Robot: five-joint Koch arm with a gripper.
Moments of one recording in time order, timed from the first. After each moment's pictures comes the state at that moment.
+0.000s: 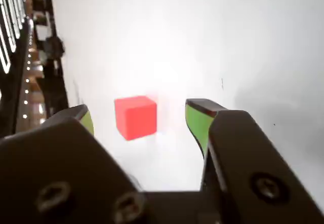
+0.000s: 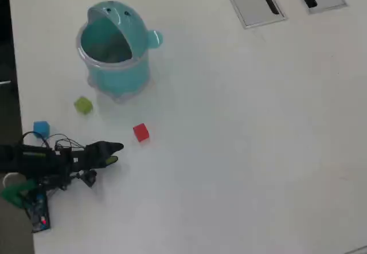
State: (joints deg) arm -0.4 131.1 177.5 -13.7 -7.7
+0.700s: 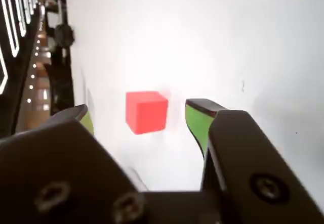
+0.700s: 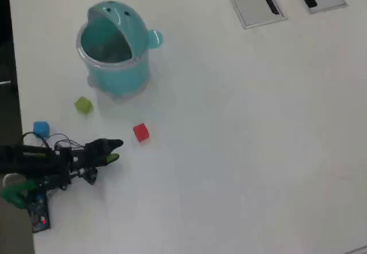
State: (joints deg) arm -1.8 131.1 177.5 -17.8 -12.2
